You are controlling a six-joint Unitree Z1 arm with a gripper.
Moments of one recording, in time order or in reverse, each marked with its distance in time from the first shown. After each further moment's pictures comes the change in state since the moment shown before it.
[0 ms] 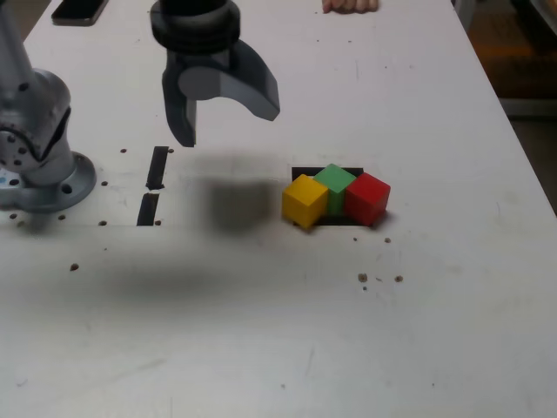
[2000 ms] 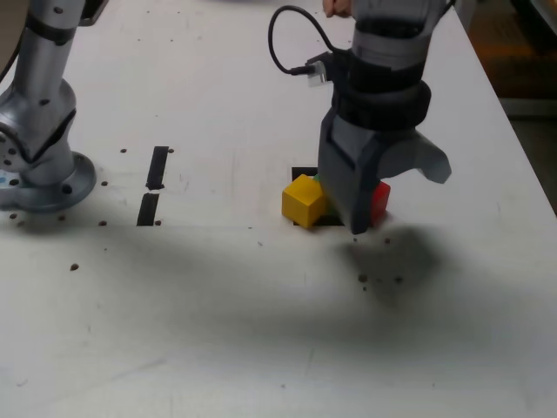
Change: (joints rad) arm -0.144 0.468 -0.520 -0.066 -0.170 -0.474
